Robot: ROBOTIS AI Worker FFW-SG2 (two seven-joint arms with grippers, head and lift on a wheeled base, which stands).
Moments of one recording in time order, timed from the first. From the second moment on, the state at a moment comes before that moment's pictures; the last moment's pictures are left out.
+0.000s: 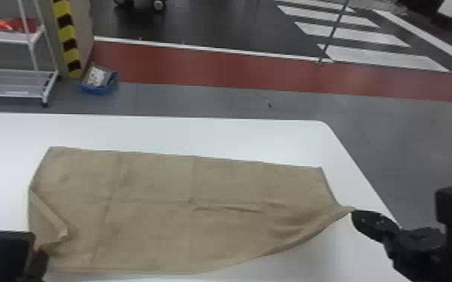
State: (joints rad) left arm 0.50 0.15 -0.15 -2.28 -0.03 0.89 0.25; right arm 0.56 -0.14 -0.53 -2.51 0.06 0.94 0.60
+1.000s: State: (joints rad) left arm 0.46 0.16 0.02 -2.26 0.04 0.90 0.06; right arm 0.49 -0.16 -0.64 -2.45 0.08 0.95 0.60
